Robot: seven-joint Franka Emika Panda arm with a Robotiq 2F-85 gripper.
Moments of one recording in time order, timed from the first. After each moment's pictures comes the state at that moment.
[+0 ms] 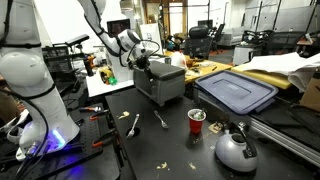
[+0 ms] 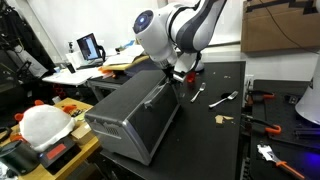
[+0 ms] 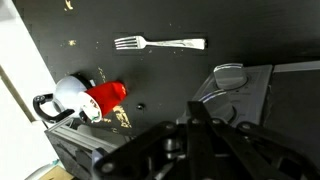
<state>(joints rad) 0.24 0.19 0.05 -2.31 -0.82 2.22 1.10</state>
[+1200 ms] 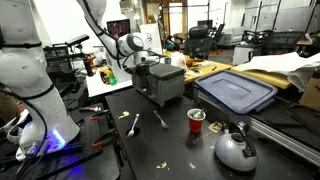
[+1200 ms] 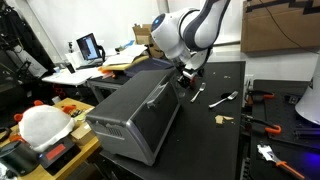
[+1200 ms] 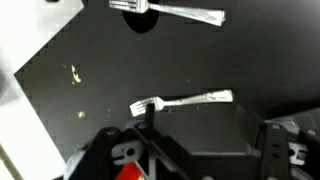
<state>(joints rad) 0.10 0.16 0.03 -2.42 -0.60 2.28 1.06</state>
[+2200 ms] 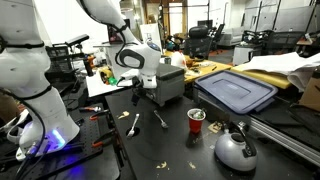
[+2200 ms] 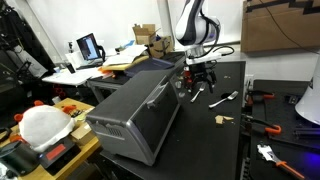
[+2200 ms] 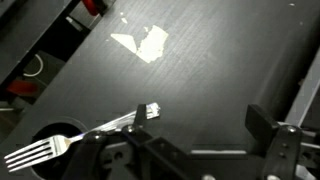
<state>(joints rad) -0.10 0.20 -0.02 -2.51 0.52 2.40 0.40</state>
